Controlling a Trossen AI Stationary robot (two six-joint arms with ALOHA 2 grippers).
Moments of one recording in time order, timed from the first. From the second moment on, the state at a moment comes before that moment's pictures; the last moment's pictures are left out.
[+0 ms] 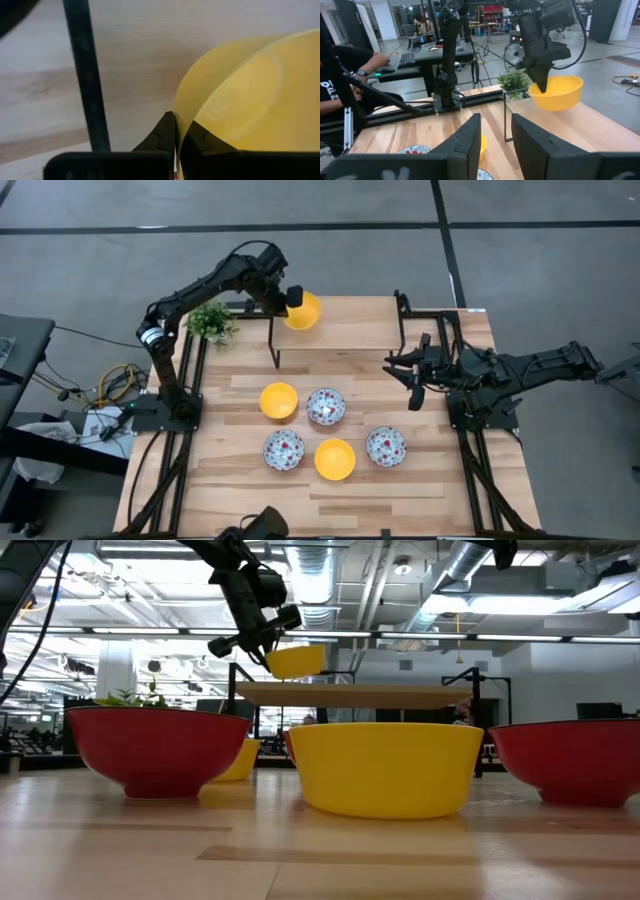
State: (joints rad) left arm 0.70 1.83 1.77 -1.13 0.24 -0.79; right arm 0.19 0.75 0.71 -0.05 0.42 0.07
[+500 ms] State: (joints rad) left arm 0.64 1.83 1.99 -1.14 0.17 -0.79; right arm 0.19 0.75 0.71 -0.05 0.42 0.07
